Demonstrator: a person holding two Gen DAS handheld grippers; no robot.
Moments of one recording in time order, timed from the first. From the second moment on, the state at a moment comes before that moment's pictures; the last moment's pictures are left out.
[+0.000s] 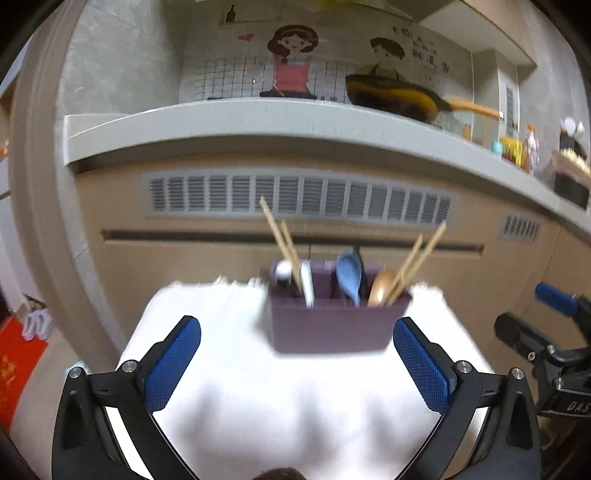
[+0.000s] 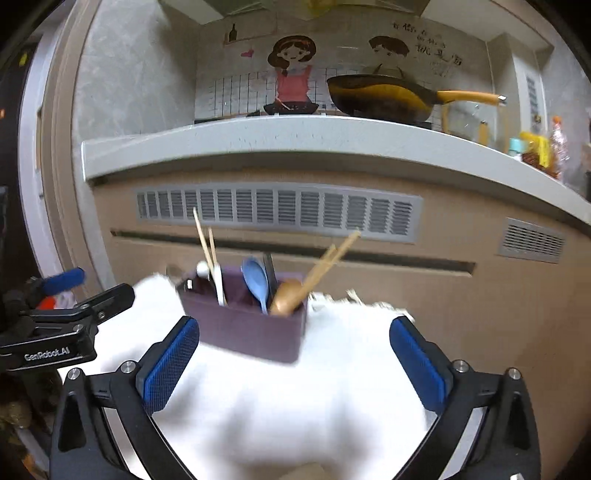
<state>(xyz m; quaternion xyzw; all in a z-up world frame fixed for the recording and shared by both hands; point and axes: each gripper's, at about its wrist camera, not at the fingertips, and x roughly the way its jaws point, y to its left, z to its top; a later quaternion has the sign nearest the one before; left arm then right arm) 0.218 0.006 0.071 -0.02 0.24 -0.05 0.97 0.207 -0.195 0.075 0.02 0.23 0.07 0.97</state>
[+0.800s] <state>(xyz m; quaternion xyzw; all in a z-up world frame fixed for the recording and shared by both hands) 0.107 -0.005 0.035 0.02 0.22 0.00 0.98 0.109 -0.207 0.021 0.05 0.23 0.00 0.97</state>
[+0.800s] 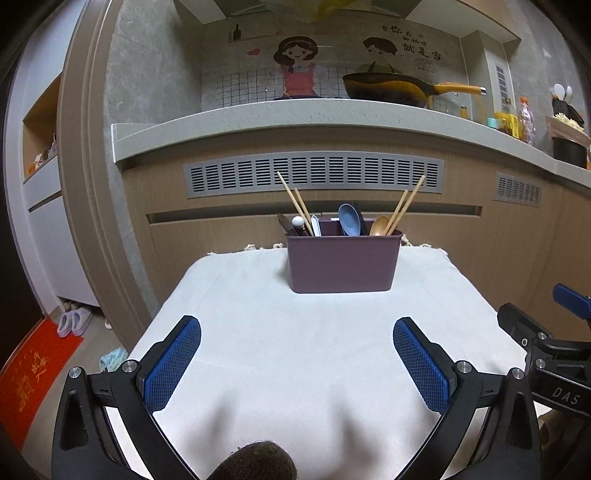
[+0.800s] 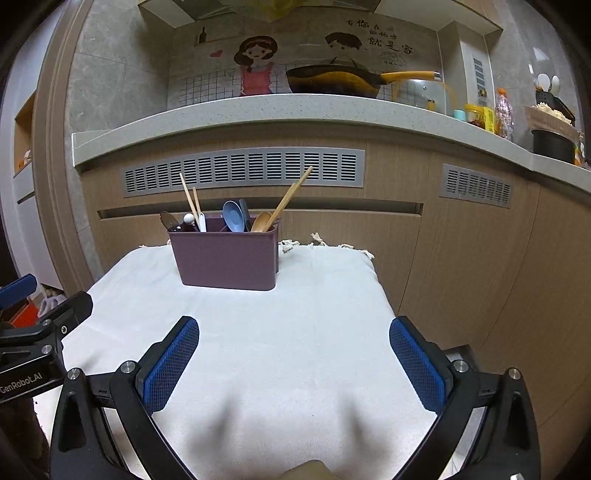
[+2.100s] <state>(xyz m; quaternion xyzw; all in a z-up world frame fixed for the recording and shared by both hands) 0.106 -0.007 0.032 0.01 0.23 -0.01 0.97 0.106 -0.206 0.019 0.05 0.24 0.01 0.97</state>
